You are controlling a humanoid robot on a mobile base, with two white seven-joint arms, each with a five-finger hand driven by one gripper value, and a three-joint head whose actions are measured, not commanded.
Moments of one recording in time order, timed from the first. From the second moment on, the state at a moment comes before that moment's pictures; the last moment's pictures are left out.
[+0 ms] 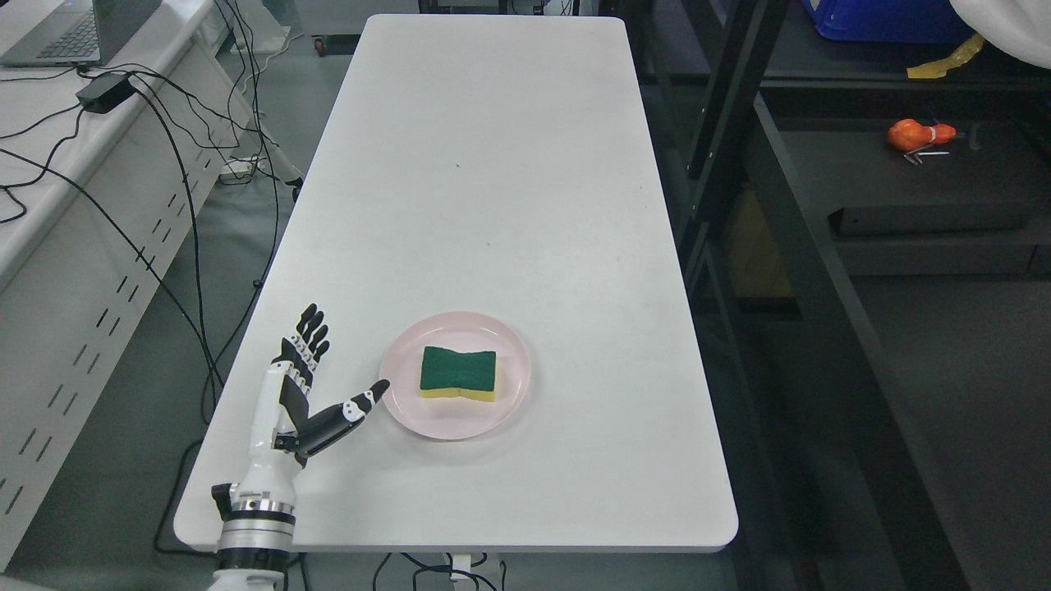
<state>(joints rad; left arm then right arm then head) 0.06 0.00 0.01 -1.76 0.07 -0.11 0.01 -0.07 0.00 -0.21 0.00 -0.11 0.08 -0.04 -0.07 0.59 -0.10</state>
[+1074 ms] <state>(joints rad) -0.33 0.20 -0.10 -1.67 -0.54 -0.37 -0.35 -0.07 0.00 -0.21 0.00 -0.11 0.08 -0.04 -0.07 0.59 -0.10</state>
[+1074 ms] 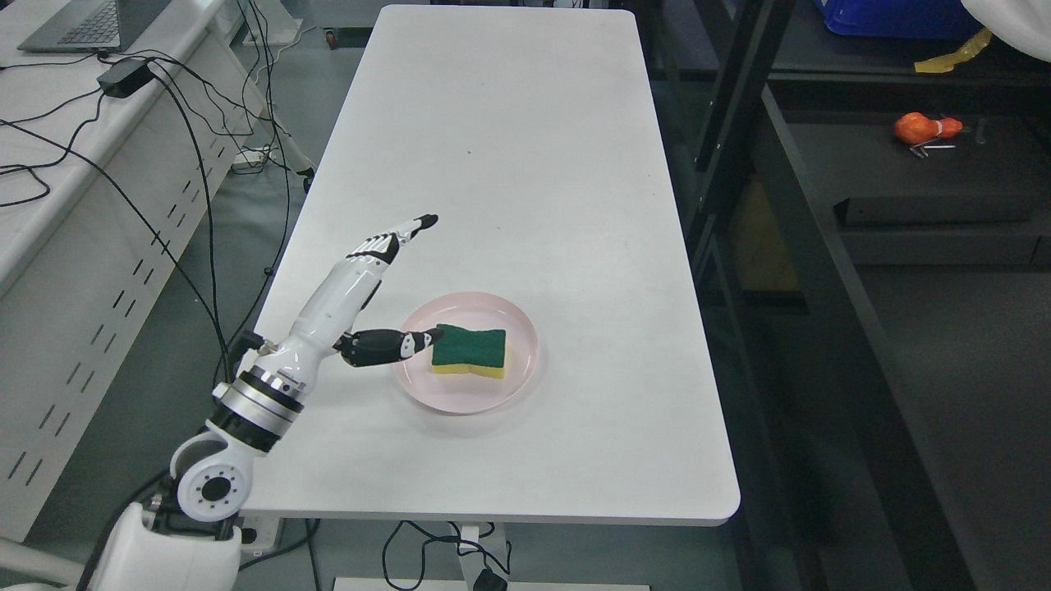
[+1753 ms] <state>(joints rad) -0.60 0.35 -0.32 -1.65 -0.90 -0.65 -0.79 -0.07 0.00 -0.21 0.00 -0.11 0.08 -0.04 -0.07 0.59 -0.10</state>
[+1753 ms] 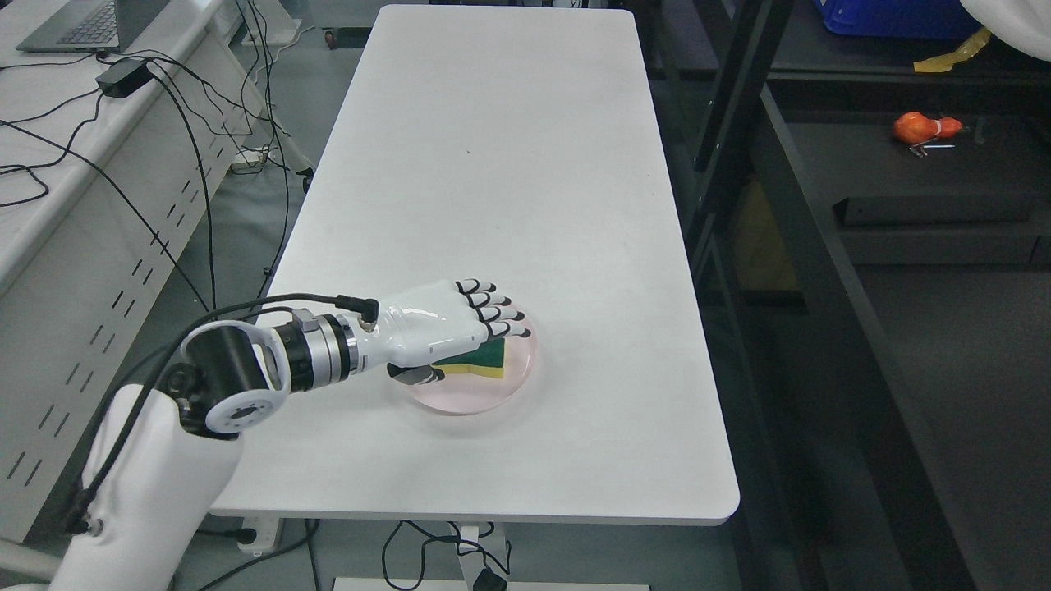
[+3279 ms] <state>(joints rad) -0.64 0.28 -0.37 -1.54 -1.18 -0.64 -0.75 -0.07 0.00 -0.21 0.00 -0.11 0.08 -0.04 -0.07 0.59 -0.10</state>
